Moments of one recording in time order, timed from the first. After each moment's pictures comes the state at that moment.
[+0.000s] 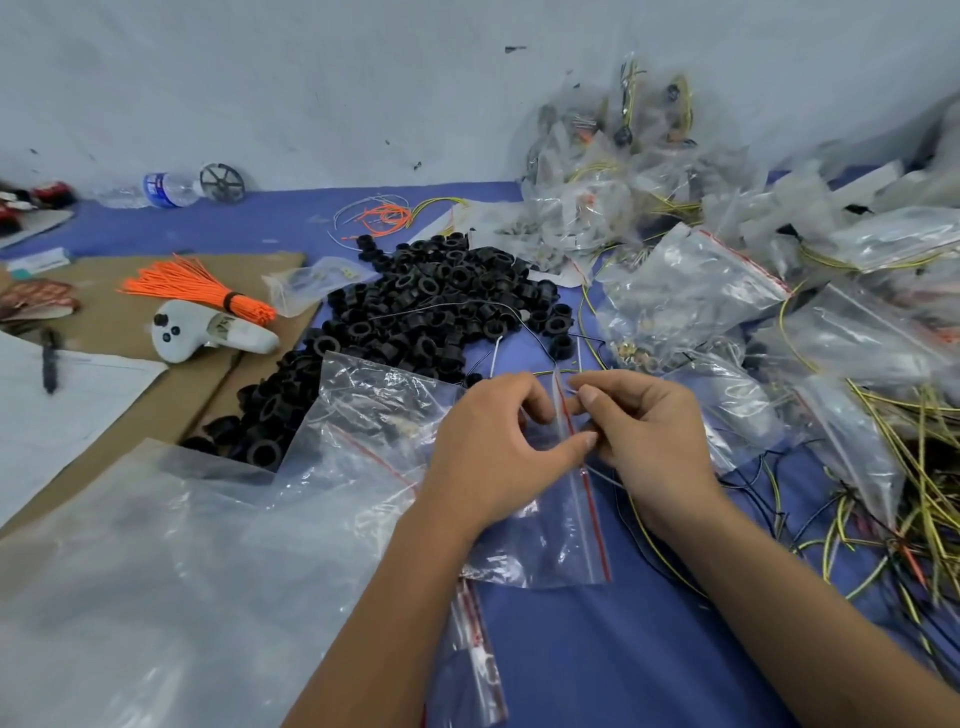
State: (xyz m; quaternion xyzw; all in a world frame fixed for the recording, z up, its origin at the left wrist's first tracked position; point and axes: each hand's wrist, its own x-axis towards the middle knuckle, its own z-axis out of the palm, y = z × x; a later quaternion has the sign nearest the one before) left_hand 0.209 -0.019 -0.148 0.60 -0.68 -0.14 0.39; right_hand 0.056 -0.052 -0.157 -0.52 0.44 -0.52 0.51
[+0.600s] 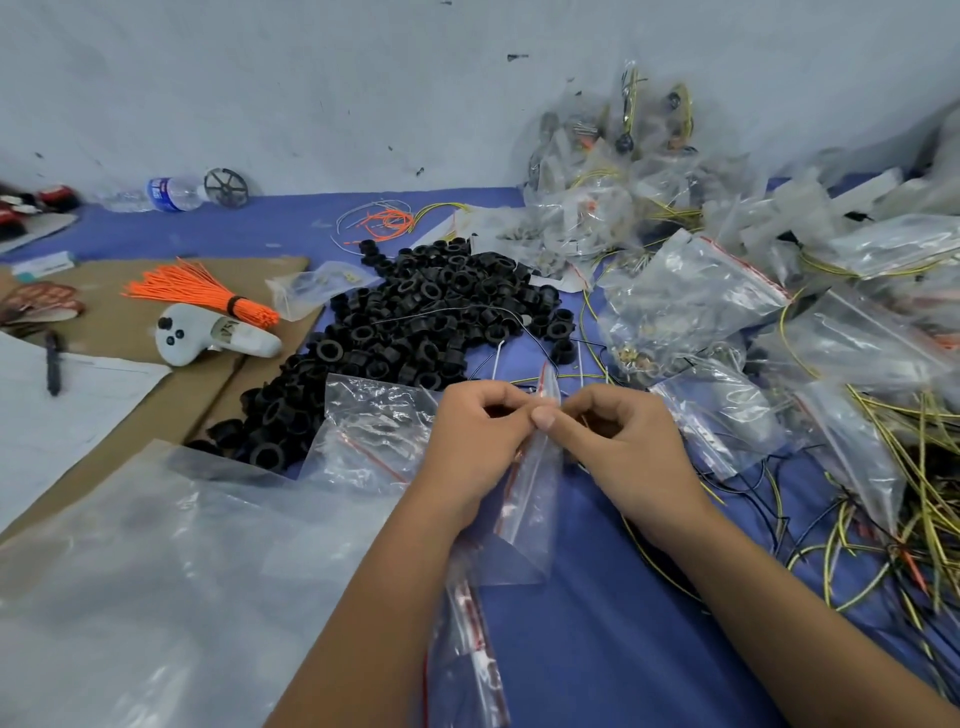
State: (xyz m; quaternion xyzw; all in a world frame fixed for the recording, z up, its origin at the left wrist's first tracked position) left_hand 0.214 -0.025 -0.145 0.55 -0.47 -0.43 0.53; right_hand 0.061 -0.043 -0.152 -0.65 0.42 -0.46 0.44
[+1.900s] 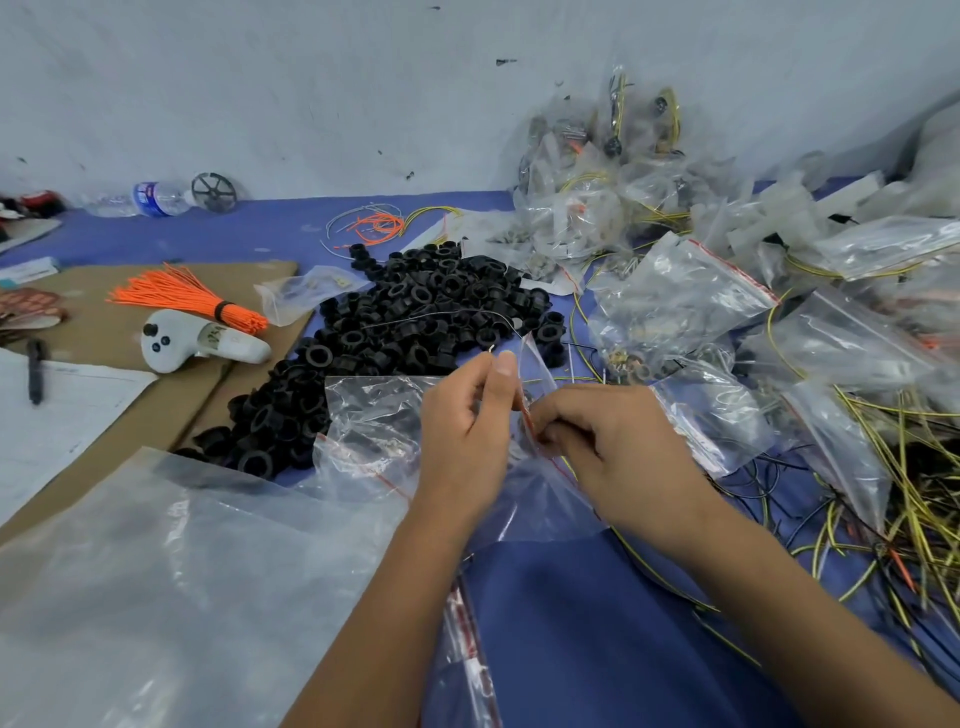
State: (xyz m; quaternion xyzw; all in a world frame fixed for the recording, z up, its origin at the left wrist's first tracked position) left_hand 0.208 -0.023 -0.139 0.52 -0.57 -0.21 0.60; right_hand 0.056 -0.033 -0.112 -0.85 0.34 -0.36 0.18
